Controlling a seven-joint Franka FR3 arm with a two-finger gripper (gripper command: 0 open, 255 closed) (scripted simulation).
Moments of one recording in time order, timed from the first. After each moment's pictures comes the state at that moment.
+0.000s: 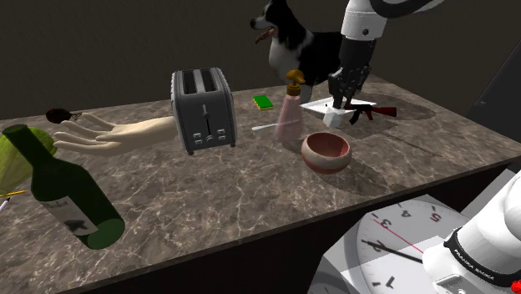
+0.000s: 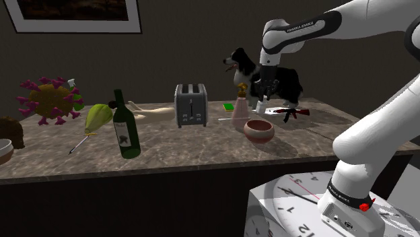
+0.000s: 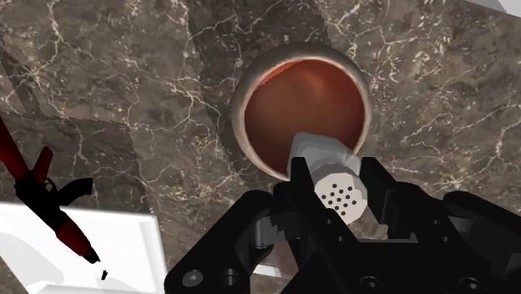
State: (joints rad) arm -0.03 -0.42 0.14 -2.24 0.06 1.82 0.18
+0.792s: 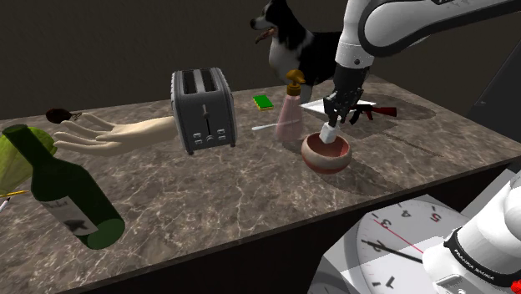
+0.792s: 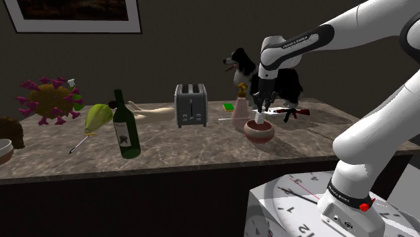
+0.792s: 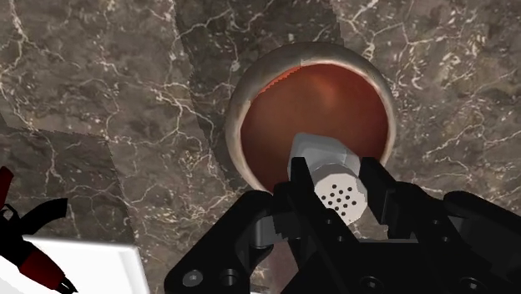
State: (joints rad) arm -0.03 -0.39 0.15 -2.37 0.06 1.98 0.17
